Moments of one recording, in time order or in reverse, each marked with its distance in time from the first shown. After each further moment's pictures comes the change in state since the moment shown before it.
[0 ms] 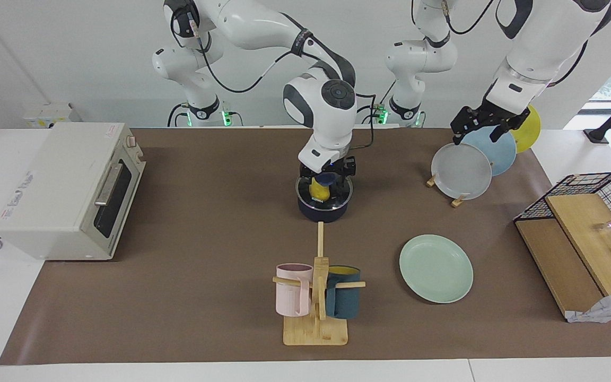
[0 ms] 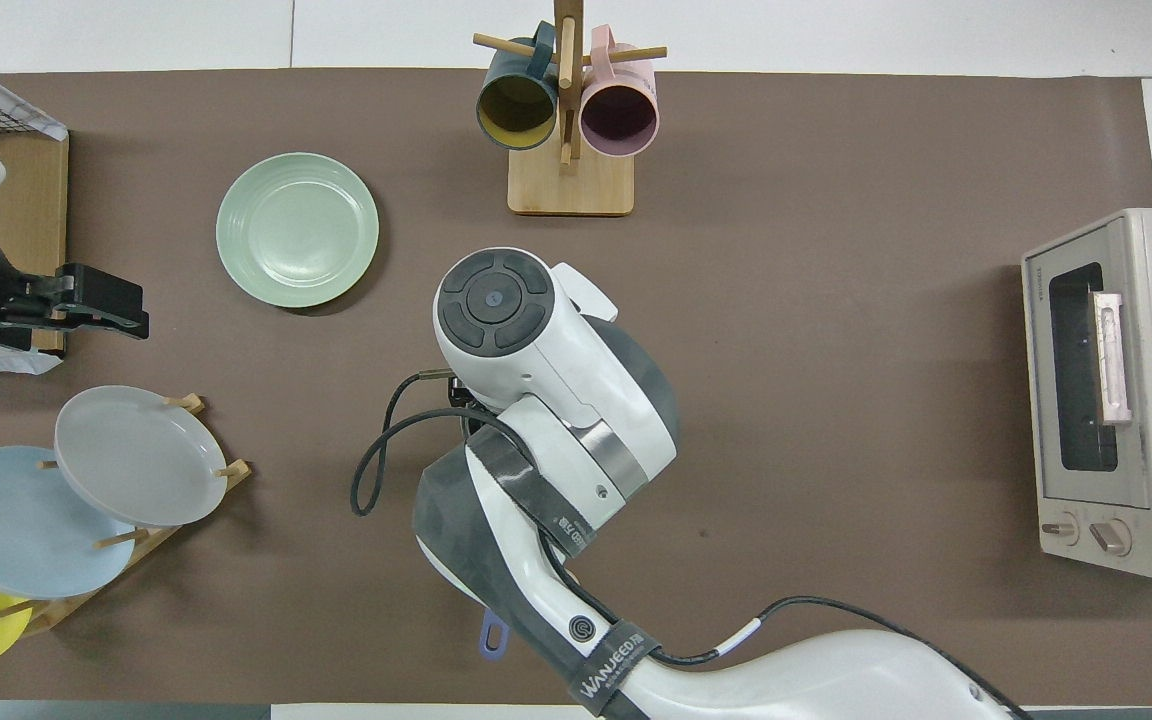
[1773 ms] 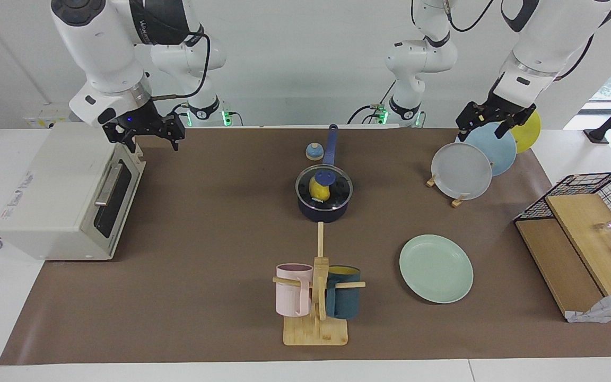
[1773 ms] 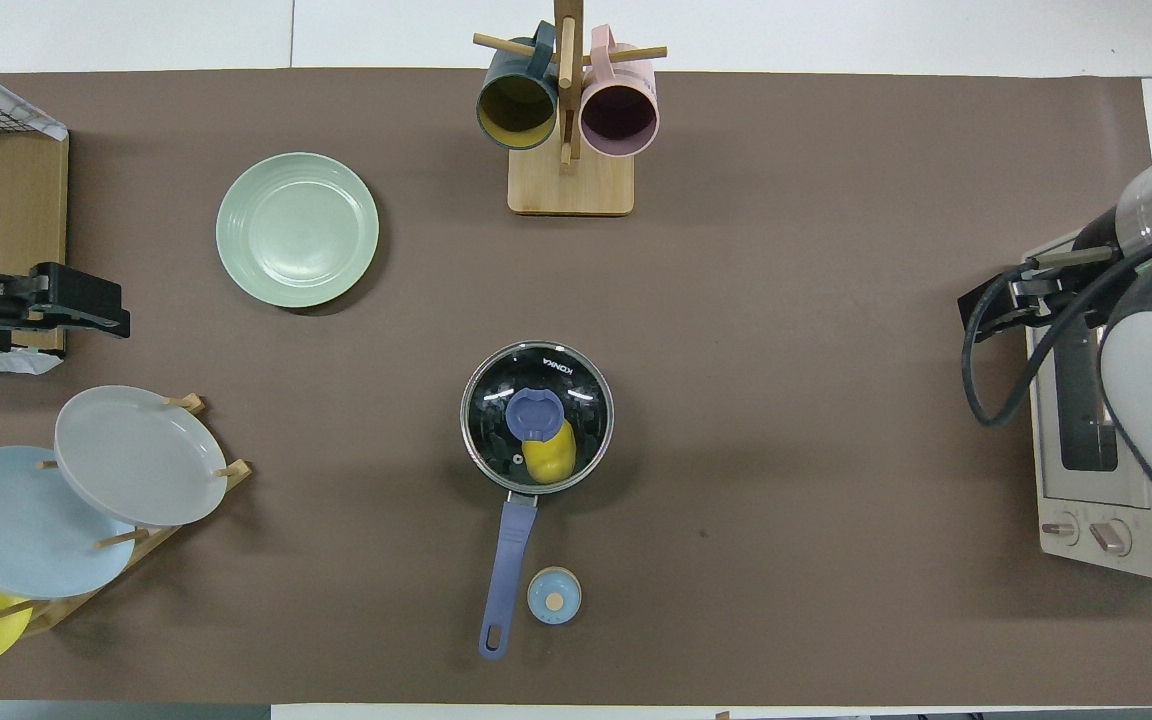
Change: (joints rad) left arm 0.015 -0.018 0.001 0.000 -0.001 0.000 0.000; right arm -0.589 -0.398 -0.018 -0.080 -0.107 -0.381 -0.676
